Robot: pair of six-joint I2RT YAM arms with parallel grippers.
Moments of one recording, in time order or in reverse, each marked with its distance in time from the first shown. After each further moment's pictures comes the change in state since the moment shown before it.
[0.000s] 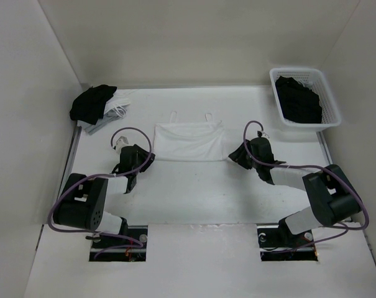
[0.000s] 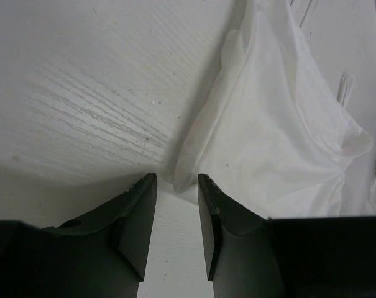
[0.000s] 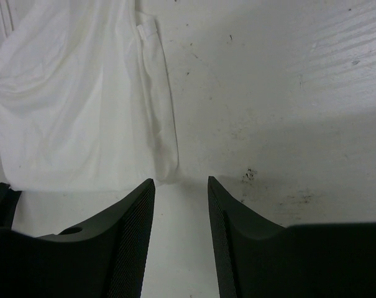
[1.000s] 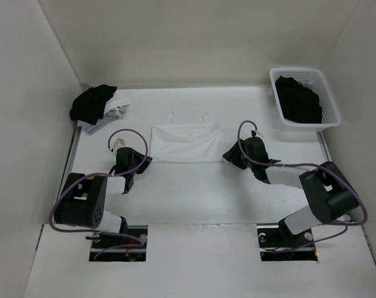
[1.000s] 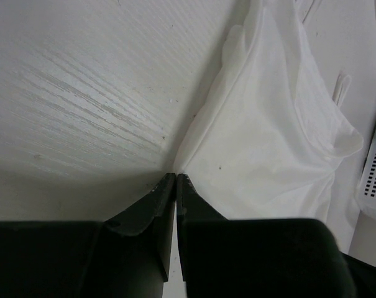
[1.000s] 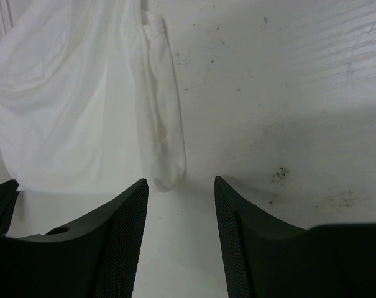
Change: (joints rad) left arm 0.068 0.022 -0.017 0.023 0.090 -0.026; right arm 0.057 0.043 0.037 -0.006 0.027 0.023
